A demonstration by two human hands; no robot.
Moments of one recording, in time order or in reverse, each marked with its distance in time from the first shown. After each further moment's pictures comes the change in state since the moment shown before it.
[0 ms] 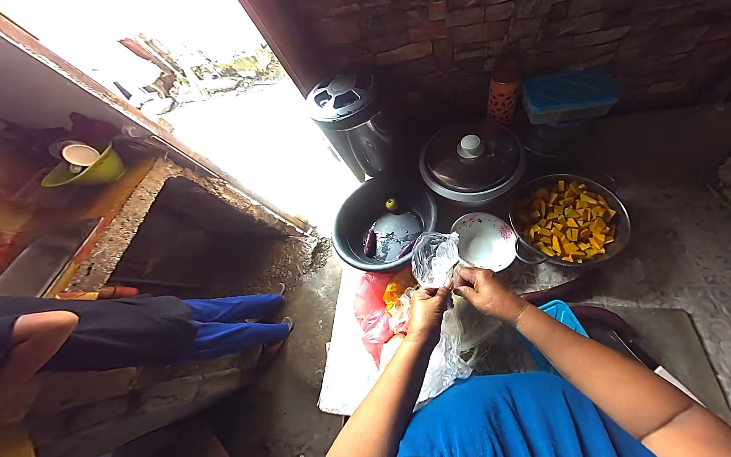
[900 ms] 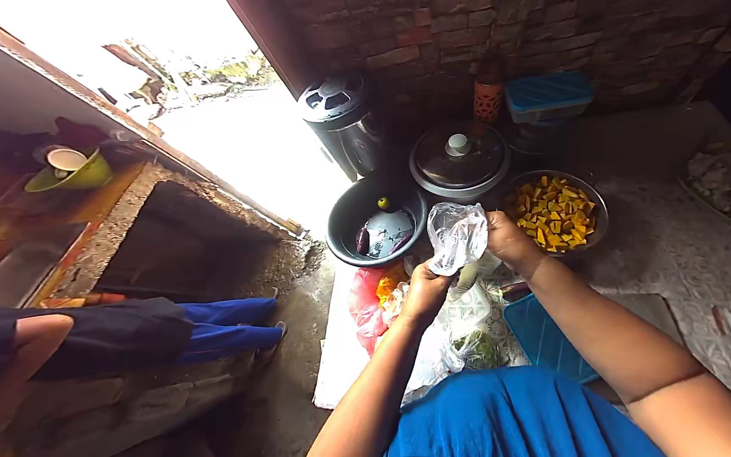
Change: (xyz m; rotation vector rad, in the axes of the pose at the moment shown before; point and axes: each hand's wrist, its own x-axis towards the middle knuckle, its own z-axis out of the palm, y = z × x) left_hand -0.020 0.052 0.022 0.190 -0.268 0.210; right_hand 0.002 -0.060 -0.066 0.465 0.284 0.071
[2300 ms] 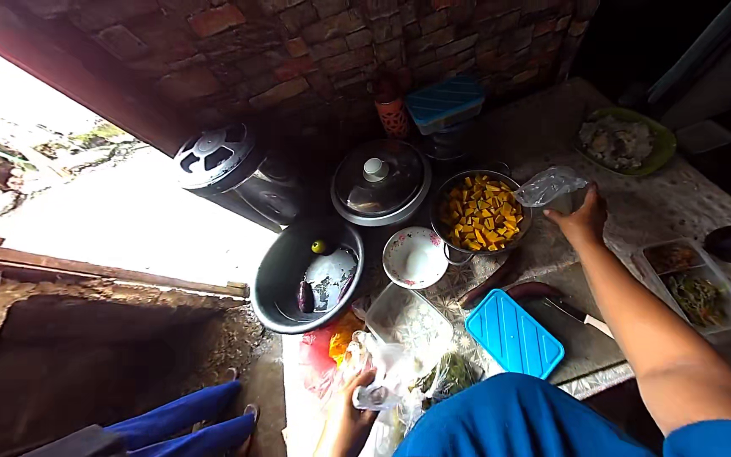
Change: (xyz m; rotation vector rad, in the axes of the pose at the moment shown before) left_hand -0.070 -0.026 -0.082 0.898 -0.235 -0.048; right_hand -0.064 0.103 -0.248 -0.609 1.096 0.381
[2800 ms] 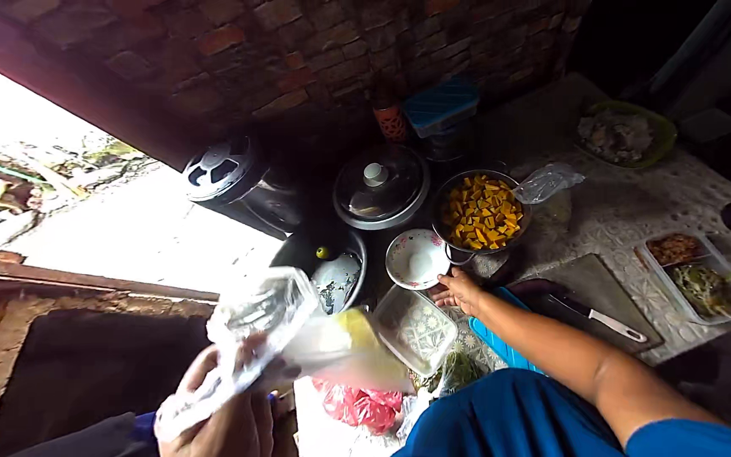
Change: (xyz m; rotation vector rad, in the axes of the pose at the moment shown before) left_hand 0.015 0.102 -0.111 -0.689 0.577 0.535; right_hand -0.189 -0.069 0.133 0.600 -0.946 0.575
